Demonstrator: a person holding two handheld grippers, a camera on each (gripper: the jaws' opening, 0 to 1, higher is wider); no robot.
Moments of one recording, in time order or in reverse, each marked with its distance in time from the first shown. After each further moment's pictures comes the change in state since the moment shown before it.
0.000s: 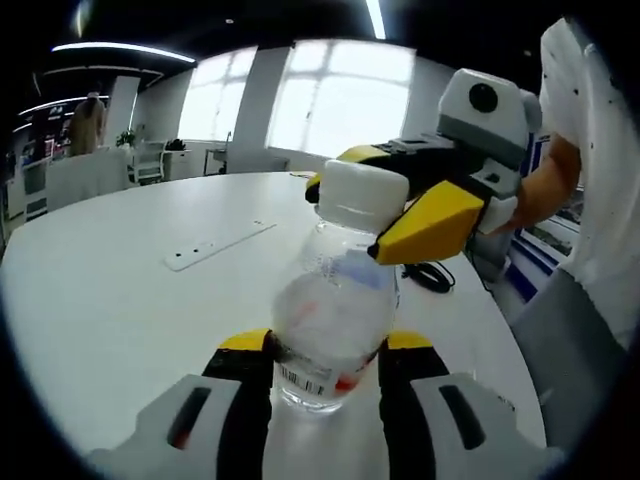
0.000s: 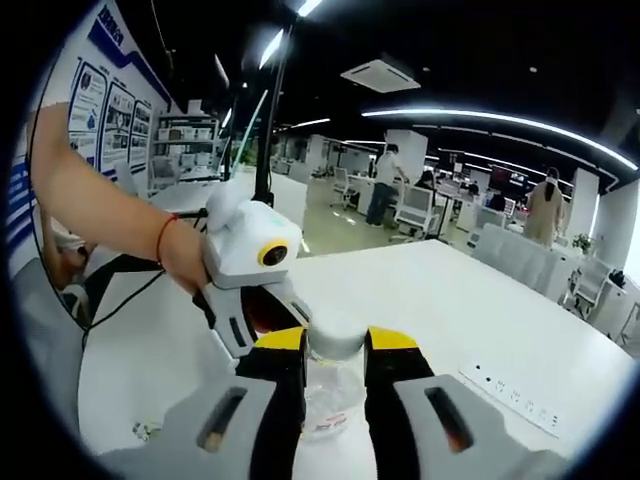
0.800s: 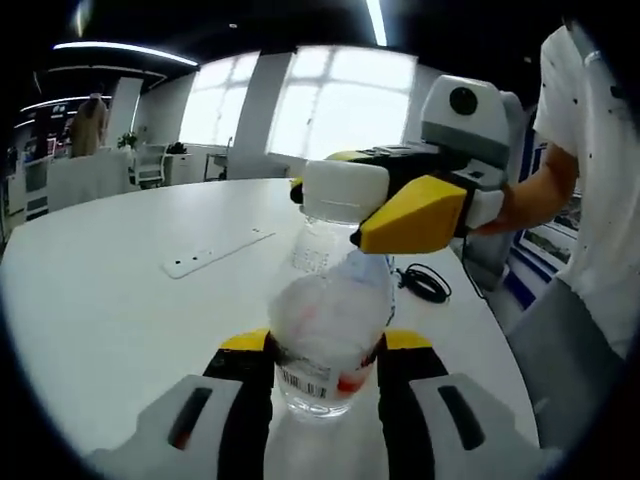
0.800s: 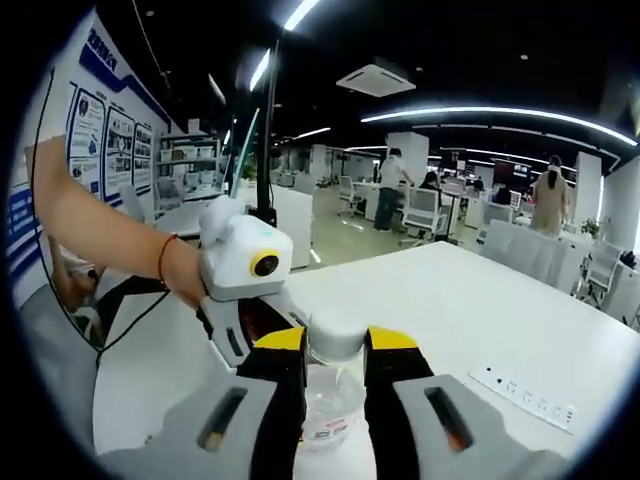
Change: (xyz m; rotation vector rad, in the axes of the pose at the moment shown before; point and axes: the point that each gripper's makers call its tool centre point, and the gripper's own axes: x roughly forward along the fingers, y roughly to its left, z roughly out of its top) left arm -0.004 -0.003 0.012 -0.013 -0.035 -0.004; right arm -0.001 -0.003 0.013 0.066 -0.042 0.035
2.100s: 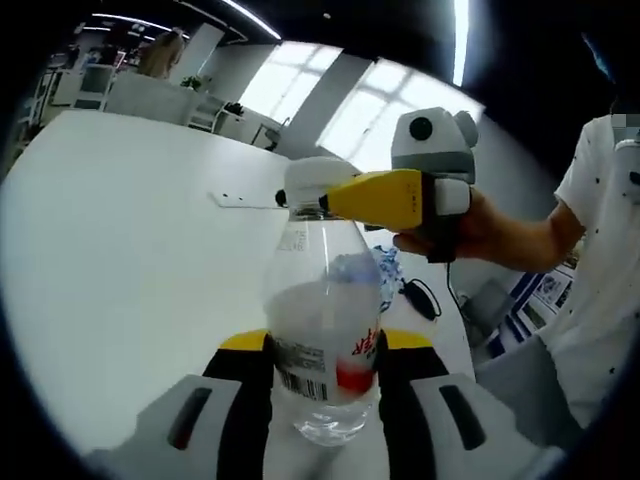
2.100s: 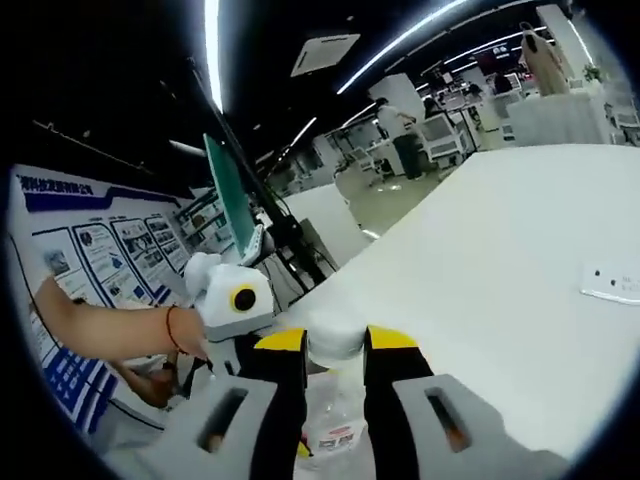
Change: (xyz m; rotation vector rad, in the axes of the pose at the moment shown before) left arm -0.049 0.004 -0.035 -0.344 -0.035 0.076; right arm 0.058 0.022 -0.010 0.484 0.060 0.235
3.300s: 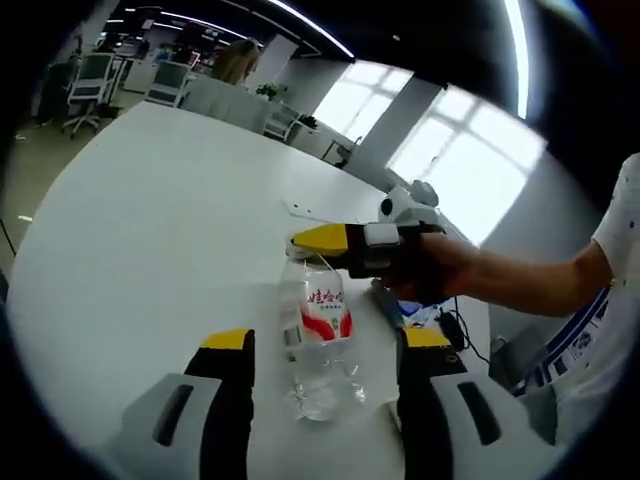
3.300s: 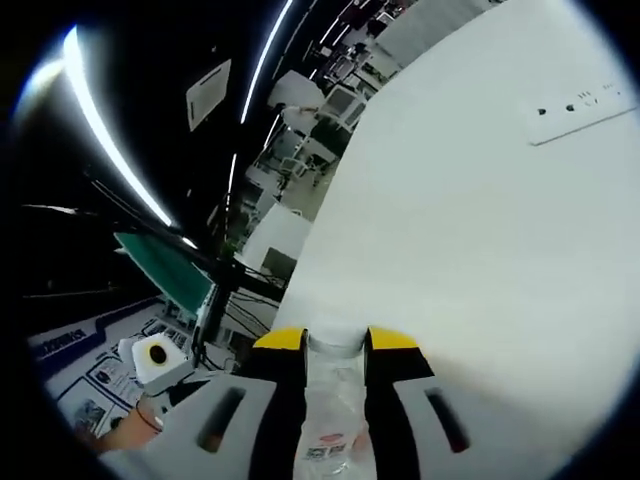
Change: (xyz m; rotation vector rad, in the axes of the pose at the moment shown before) left arm -0.048 0.026 -0.005 -0.195 -0.065 0.263; right arm 0.027 -0.081 -0.043 0.579 -0.021 -0.103
